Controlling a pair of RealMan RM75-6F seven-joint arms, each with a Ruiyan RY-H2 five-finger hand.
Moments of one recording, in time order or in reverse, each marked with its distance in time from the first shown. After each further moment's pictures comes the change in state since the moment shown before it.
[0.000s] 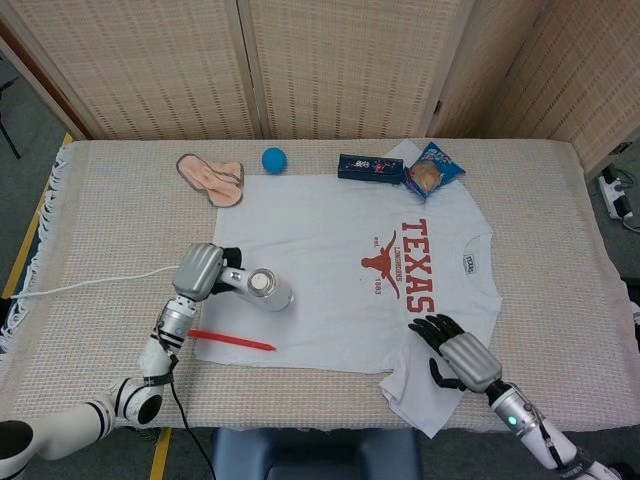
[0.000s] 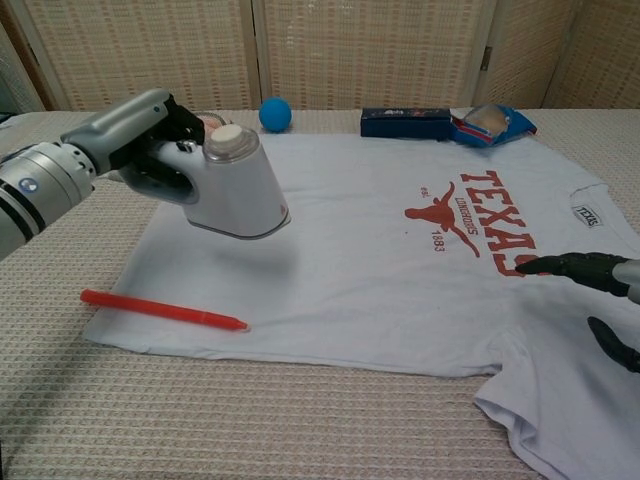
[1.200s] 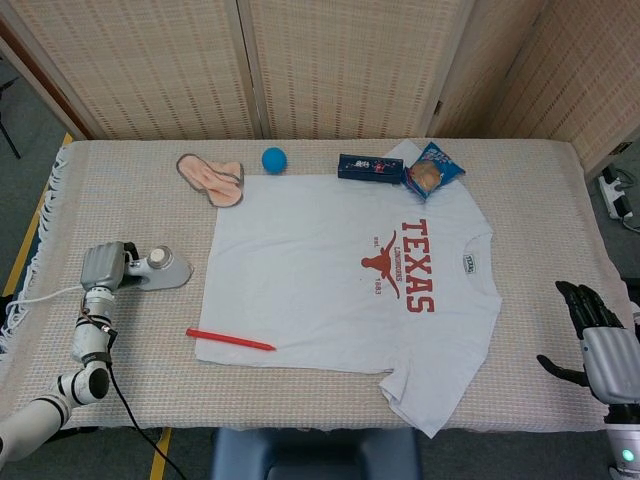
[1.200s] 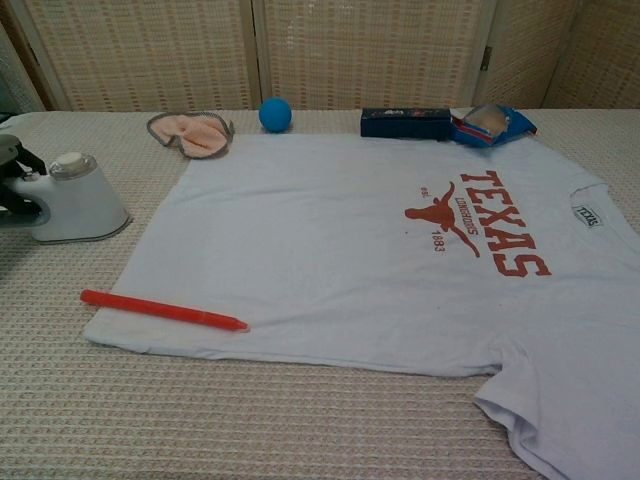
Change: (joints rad) left arm 0.080 0.081 -0.036 0.291 -0.381 -0.312 0.183; right arm -0.306 0.349 0.129 -0.372 0.223 0.408 -0.193
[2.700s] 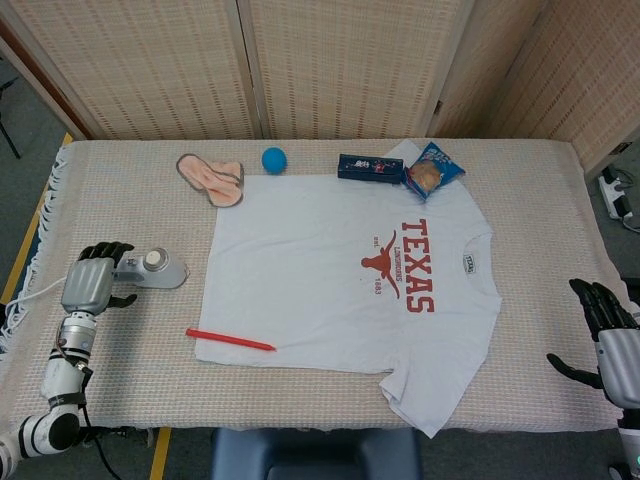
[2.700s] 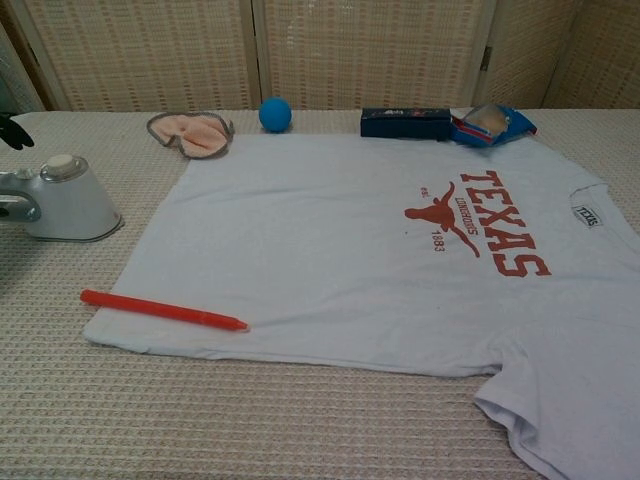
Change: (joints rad) left arm 0.171 0.278 -0.003 -0.564 0.082 0.212 0.220; right arm -0.019 0.010 0.000 0.046 -0.035 0.064 0.072
